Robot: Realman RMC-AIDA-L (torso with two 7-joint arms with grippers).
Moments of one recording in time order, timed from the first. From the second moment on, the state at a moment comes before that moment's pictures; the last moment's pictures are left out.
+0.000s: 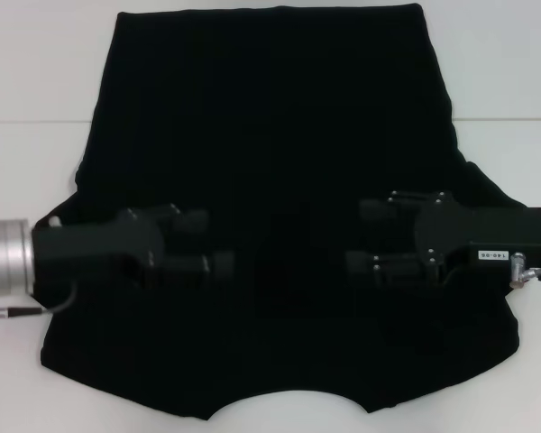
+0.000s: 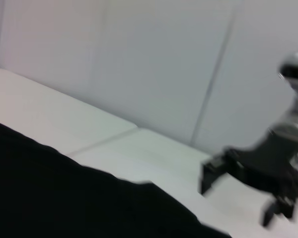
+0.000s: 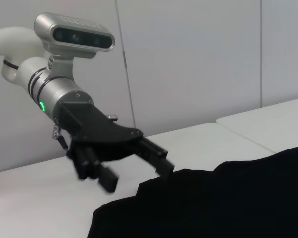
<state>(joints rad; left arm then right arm) -0.57 -2.08 0.57 0.71 2.07 1.67 -1.46 0.66 2.04 -0.72 -0.58 -1.99 -1.56 1.29</state>
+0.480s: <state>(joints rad) -0.53 -2.05 0.42 0.84 2.23 1.41 -1.93 0.71 2.06 -0.73 -0.58 -2.00 -1.53 1.33</state>
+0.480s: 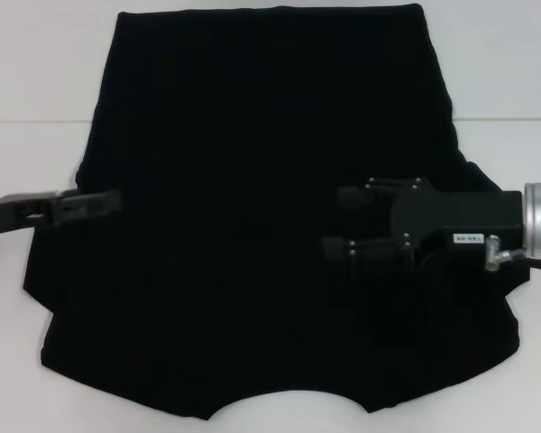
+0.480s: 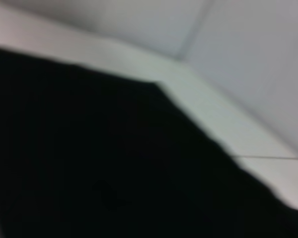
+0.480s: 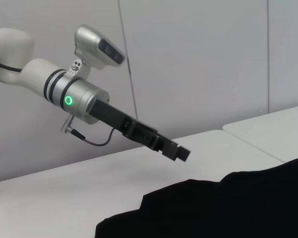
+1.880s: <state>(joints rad) -0.59 -2.06 0.50 0.91 2.66 1.27 -2.39 0.74 2.08 -0.75 -0.59 -1.99 -1.49 1.34</state>
